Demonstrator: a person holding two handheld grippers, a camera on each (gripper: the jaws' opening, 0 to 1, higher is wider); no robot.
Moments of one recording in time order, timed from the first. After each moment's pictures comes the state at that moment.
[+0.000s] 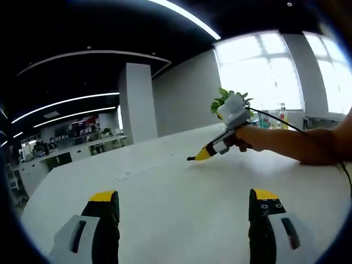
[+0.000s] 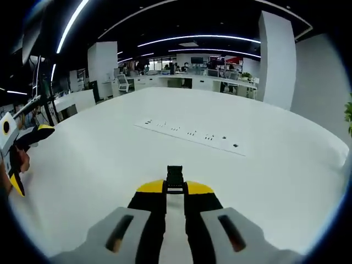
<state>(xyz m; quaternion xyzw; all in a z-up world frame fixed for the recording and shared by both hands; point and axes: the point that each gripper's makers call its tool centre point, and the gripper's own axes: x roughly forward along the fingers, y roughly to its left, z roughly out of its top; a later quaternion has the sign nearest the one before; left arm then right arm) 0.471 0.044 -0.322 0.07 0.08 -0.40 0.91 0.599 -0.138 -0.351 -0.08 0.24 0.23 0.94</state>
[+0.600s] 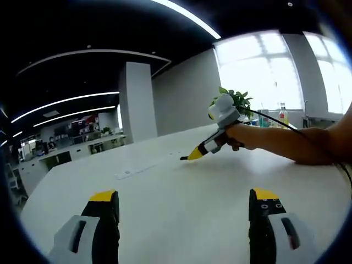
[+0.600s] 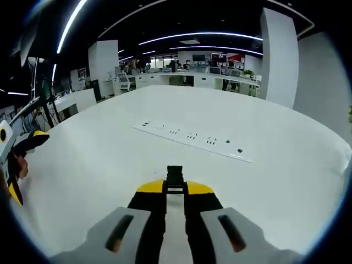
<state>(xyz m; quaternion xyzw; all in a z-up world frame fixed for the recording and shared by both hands) 0.466 0.043 -0.327 0.07 0.09 -0.40 0.91 0.623 -0.137 -0.357 -0.07 0.25 0.24 0.93</state>
